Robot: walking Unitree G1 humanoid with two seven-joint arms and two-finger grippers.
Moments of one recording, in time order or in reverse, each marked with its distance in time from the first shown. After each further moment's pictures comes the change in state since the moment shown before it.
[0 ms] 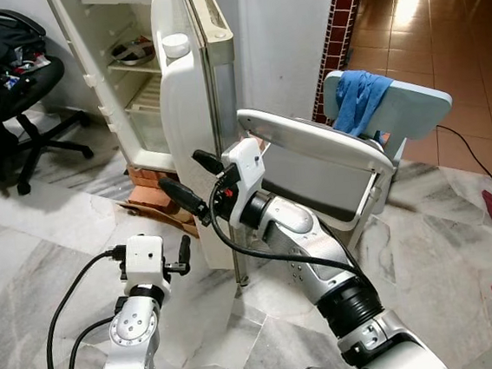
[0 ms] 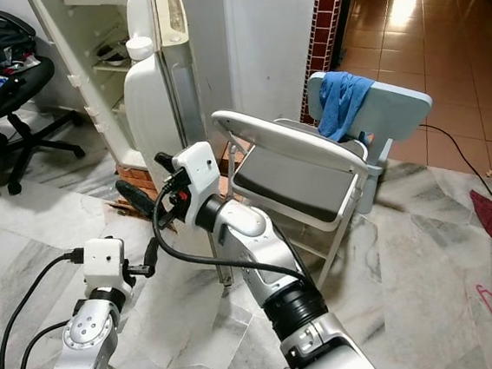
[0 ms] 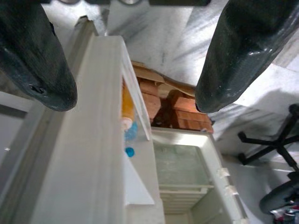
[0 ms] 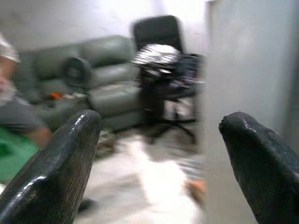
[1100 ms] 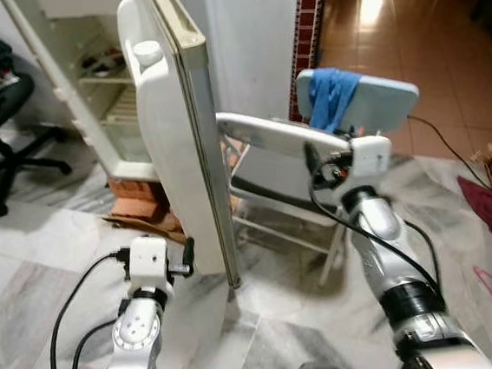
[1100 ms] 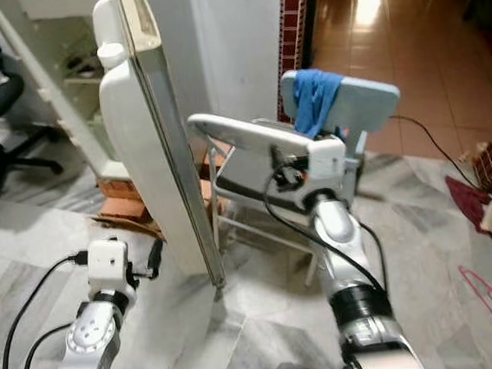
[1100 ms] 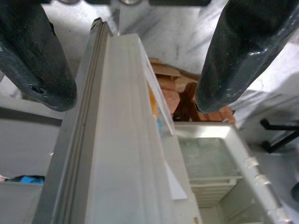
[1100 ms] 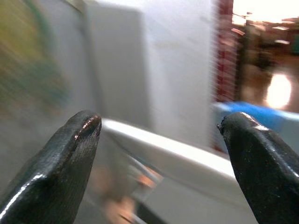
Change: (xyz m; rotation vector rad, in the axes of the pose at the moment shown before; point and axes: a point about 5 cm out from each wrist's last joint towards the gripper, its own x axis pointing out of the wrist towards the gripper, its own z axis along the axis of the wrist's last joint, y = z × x) left arm -0.007 -0.005 -0.009 0.005 0.006 -0.026; right arm -0.044 -0.090 0.014 -0.077 -0.103 -0.555
